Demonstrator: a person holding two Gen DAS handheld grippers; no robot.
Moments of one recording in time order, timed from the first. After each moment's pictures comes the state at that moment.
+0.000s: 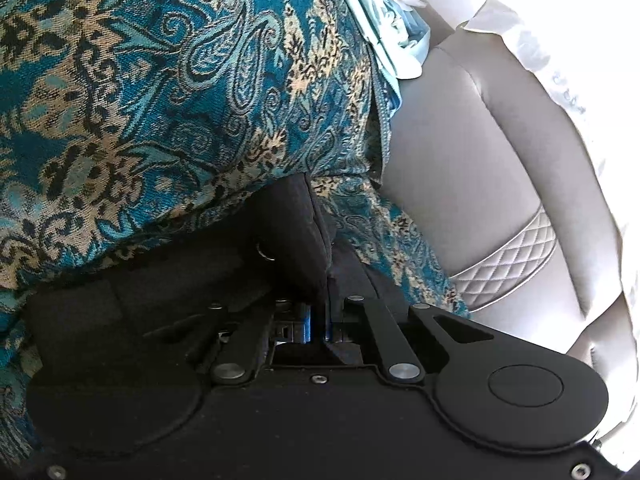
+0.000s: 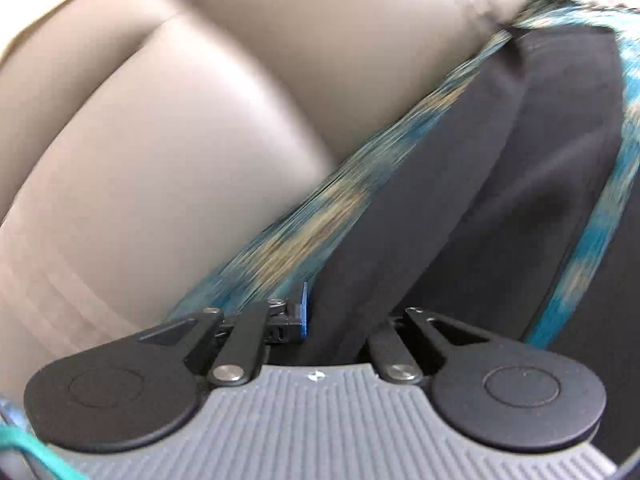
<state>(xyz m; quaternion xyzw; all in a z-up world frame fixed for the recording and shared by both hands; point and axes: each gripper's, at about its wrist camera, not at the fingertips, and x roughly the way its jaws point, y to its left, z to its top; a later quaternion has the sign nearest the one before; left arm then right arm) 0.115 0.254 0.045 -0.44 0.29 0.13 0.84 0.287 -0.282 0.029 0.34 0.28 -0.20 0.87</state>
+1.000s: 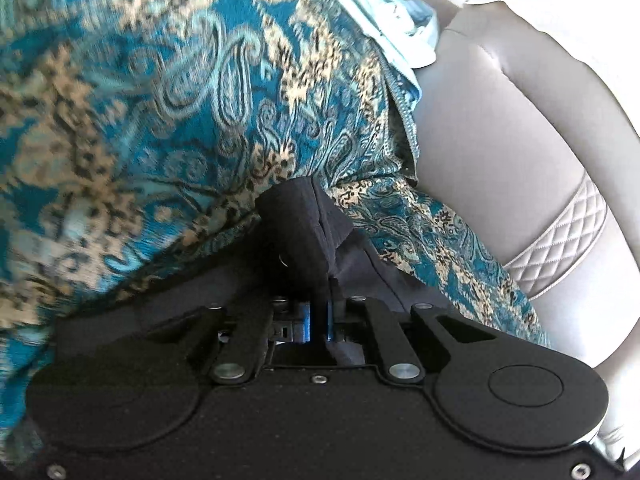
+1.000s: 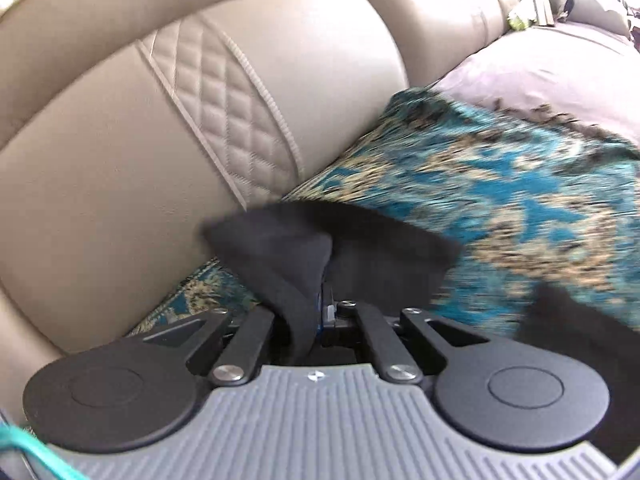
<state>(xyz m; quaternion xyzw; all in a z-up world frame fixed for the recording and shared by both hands) 0.140 0.228 0.058 -0.34 0.32 0.20 0.86 0.246 -0.567 0.061 0.27 0.29 -0.31 0.86</state>
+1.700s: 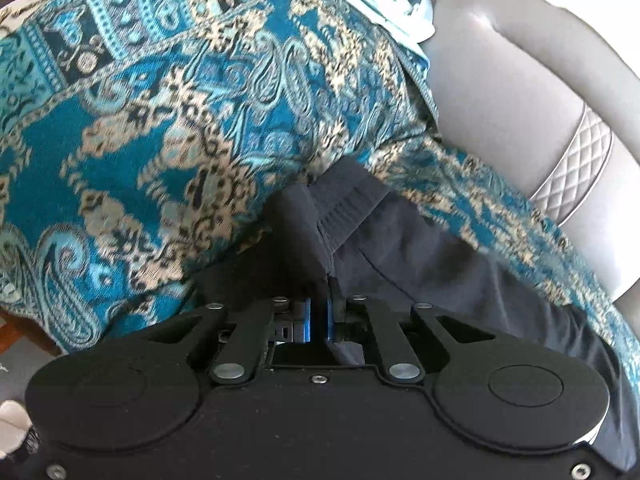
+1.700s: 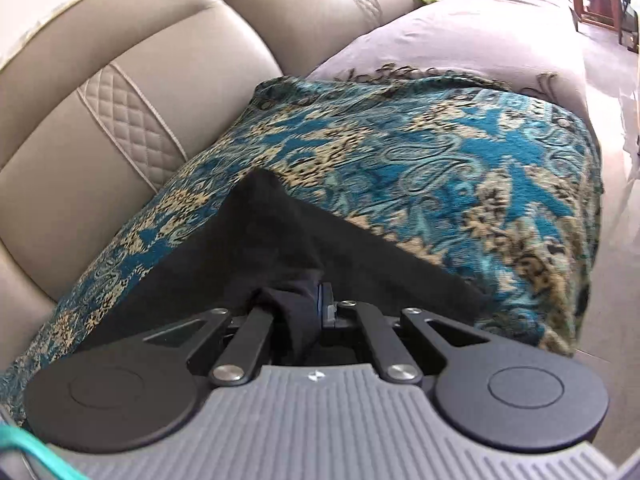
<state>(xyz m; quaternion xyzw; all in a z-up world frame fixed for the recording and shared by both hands) 0.061 0.225 0.072 -0.25 0.37 0.21 0.87 0.029 -0.593 0.045 0.31 0.28 -0.33 0.84</state>
